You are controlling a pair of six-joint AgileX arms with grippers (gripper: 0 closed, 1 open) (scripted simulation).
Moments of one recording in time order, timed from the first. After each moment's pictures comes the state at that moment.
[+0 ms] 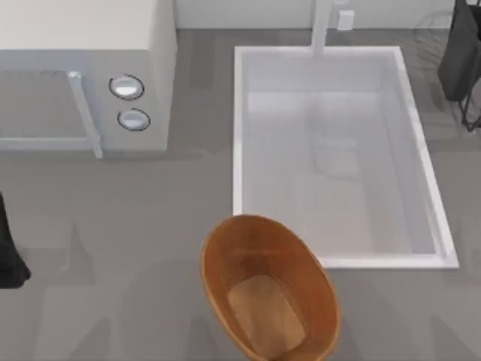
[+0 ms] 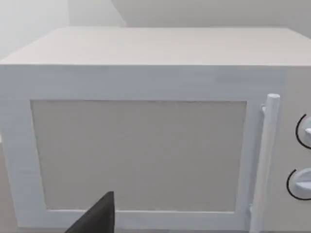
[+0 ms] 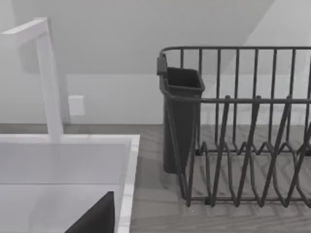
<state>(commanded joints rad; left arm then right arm) 0.00 0.00 0.00 0.00 0.00 0.00 0.00 0.00 0.00 0.00 0.00 0.00</state>
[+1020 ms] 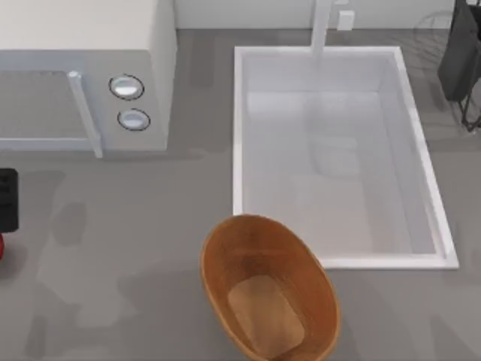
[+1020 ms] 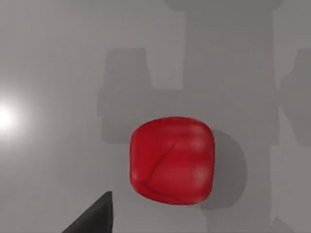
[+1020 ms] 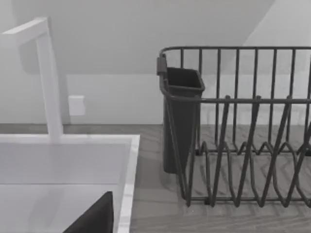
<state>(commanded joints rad) 0.08 1.13 0.77 -0.67 -0.02 0.03 0.00 0.00 0.00 0.00 0.00 0.00</state>
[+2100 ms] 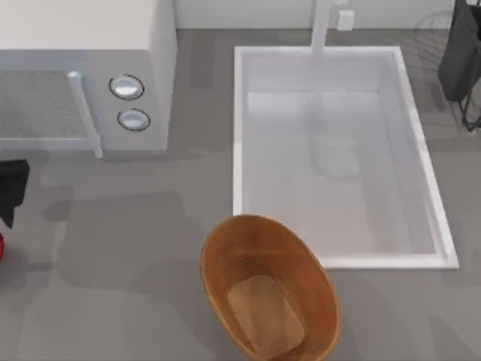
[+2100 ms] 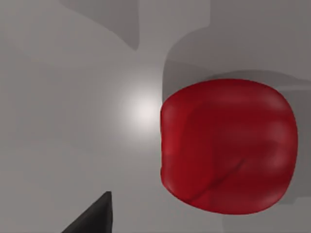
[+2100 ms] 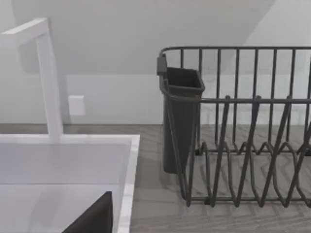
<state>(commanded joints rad) 0.12 1.82 1.26 -1.09 -0.03 0.04 0.00 0.00 0.00 0.00 0.00 0.00</state>
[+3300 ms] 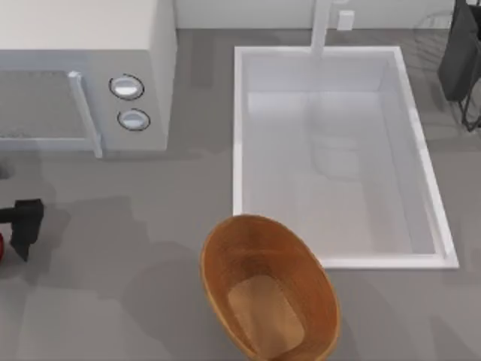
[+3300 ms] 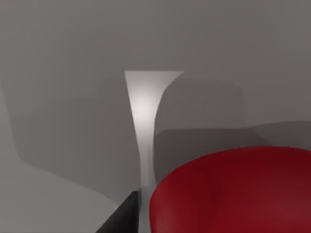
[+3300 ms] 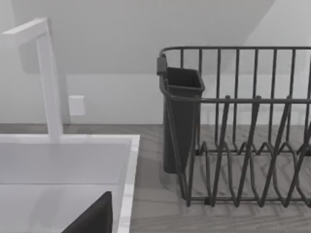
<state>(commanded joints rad) 0.14 1.92 1.09 -0.82 -0.03 0.06 0.00 0.00 0.00 0.00 0.00 0.00</state>
